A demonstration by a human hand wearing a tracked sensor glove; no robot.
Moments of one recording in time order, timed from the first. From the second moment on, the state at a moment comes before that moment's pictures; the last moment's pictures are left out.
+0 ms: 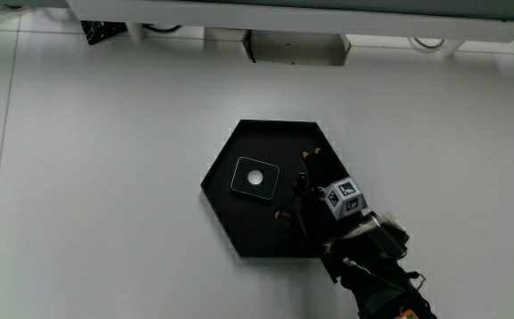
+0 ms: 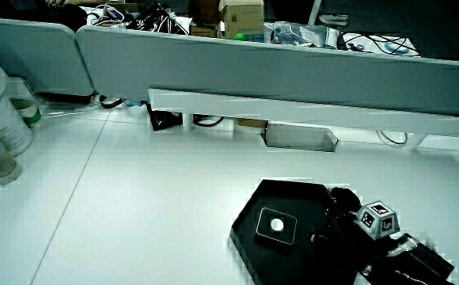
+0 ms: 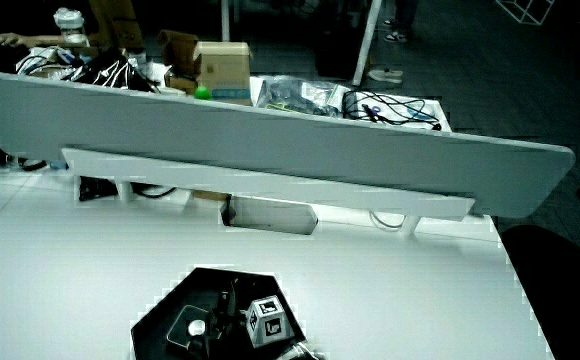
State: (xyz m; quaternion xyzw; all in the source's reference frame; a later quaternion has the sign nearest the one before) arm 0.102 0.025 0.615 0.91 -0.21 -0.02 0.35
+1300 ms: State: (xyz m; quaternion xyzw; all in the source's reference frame) arm 0.038 0.023 0.662 0.85 -0.25 -0.26 0.38
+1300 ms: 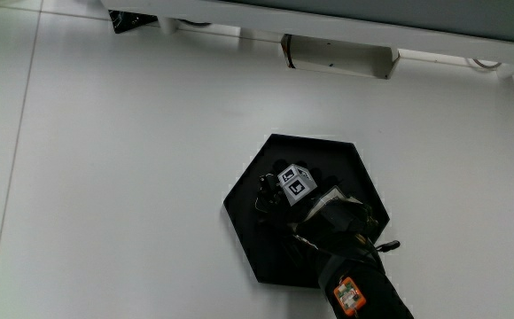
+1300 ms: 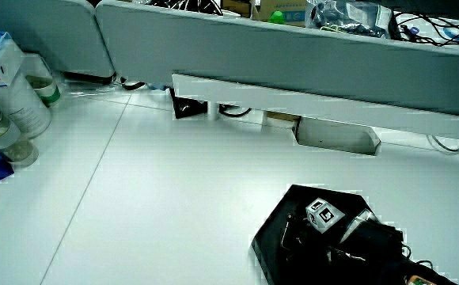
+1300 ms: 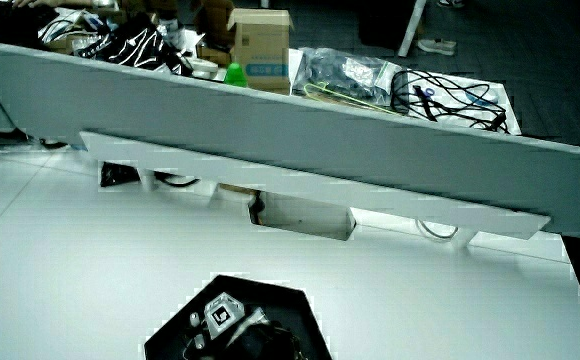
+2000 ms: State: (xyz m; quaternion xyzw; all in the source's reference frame) arm 0.037 0.028 0.651 0.87 -0.25 -0.26 0.33
